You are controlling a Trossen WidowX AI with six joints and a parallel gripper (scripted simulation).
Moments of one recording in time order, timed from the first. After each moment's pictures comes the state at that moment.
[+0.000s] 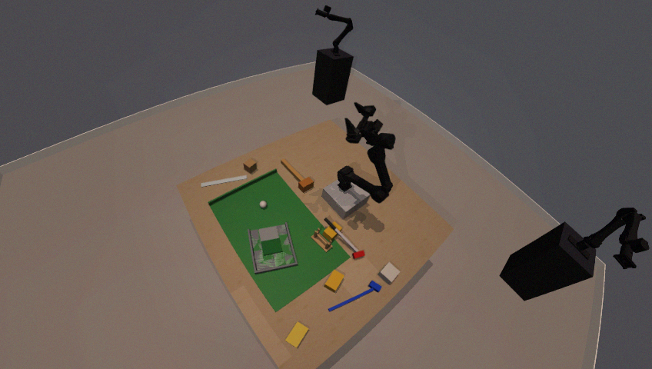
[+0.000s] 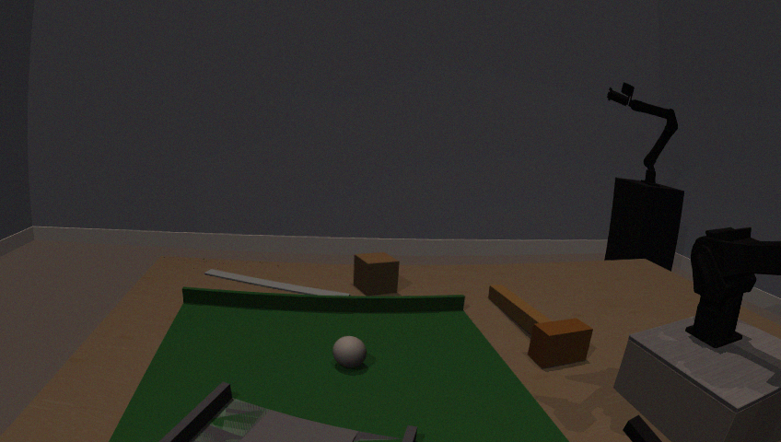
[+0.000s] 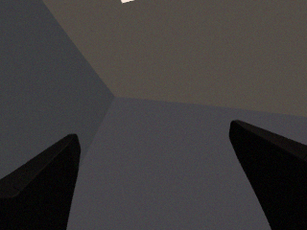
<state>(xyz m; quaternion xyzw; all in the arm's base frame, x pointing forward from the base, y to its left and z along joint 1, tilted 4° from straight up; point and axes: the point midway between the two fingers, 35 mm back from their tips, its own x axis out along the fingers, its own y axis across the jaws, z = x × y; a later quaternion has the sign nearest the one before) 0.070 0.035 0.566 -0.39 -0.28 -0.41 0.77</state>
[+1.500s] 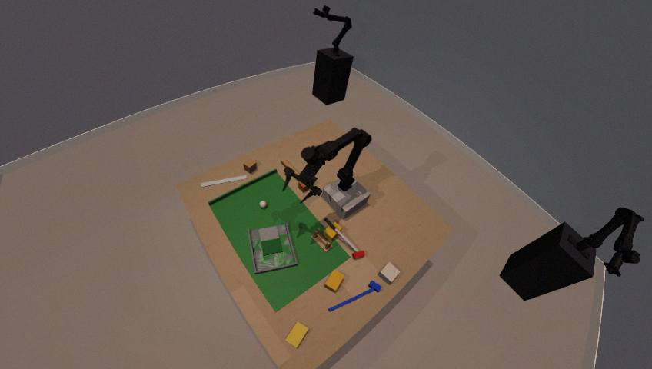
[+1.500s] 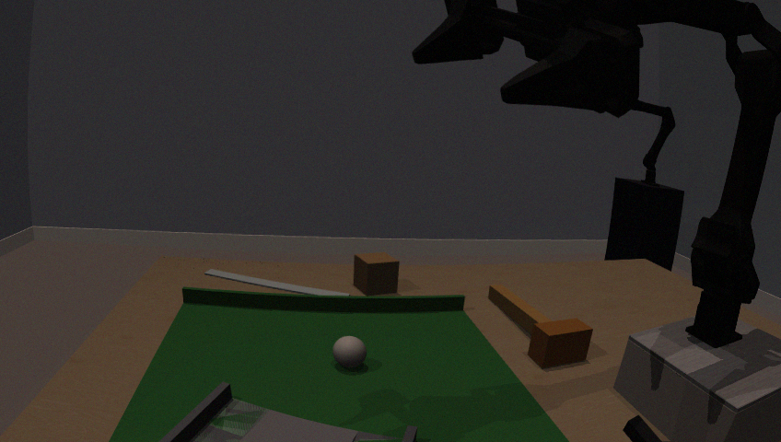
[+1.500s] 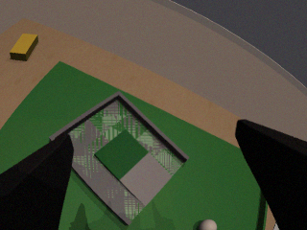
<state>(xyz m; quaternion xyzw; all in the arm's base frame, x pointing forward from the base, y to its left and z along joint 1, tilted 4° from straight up) 0.365 0.044 0.304 -0.22 0.19 0.16 0.94</state>
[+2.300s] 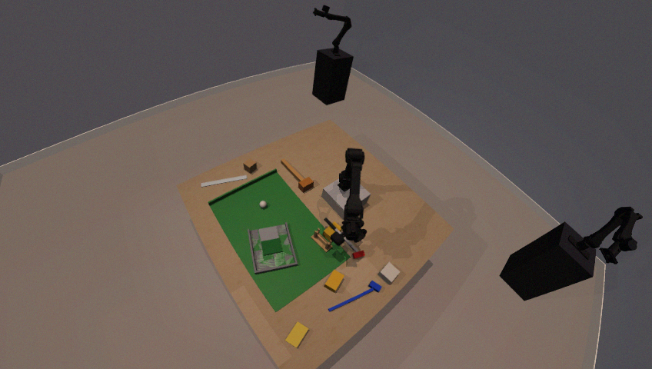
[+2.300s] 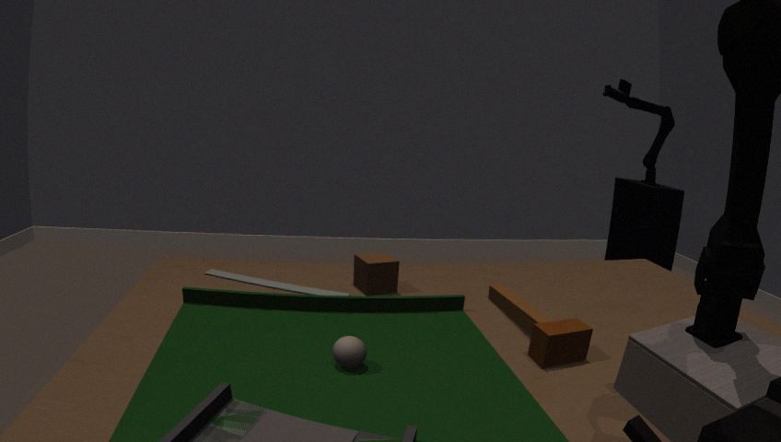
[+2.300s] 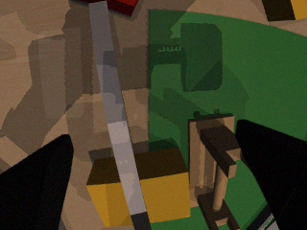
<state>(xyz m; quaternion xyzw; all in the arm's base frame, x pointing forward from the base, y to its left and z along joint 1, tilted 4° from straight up) 0.230 0.267 0.055 -0.52 0.42 0.51 0.53</state>
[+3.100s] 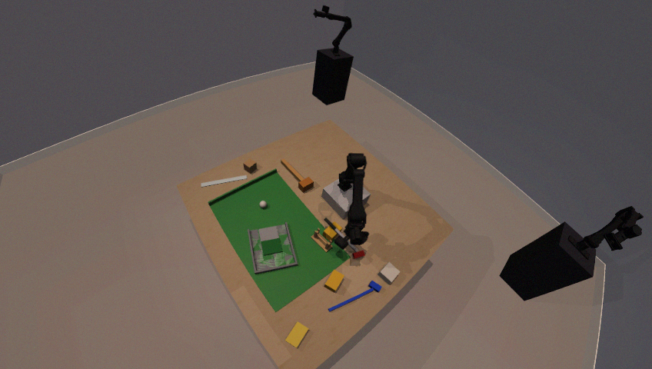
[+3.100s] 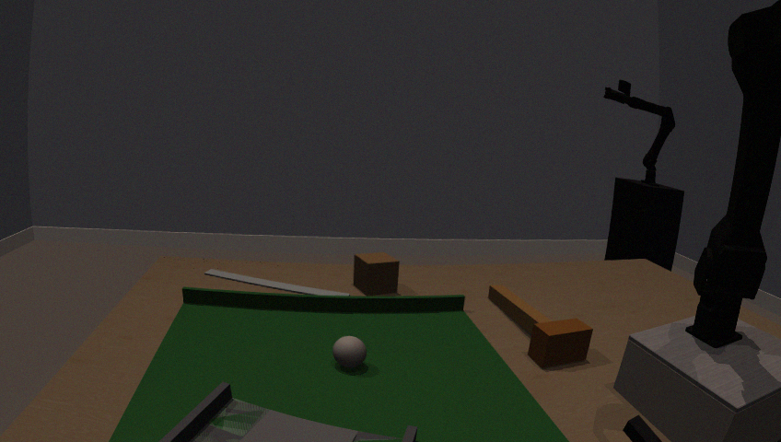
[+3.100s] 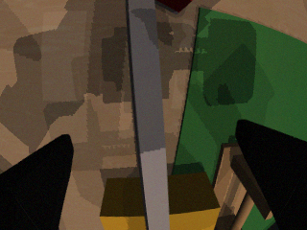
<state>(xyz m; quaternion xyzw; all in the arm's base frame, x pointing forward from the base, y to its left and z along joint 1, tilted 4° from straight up) 0.211 0.273 0.009 -0.56 0.42 0.53 0.48</state>
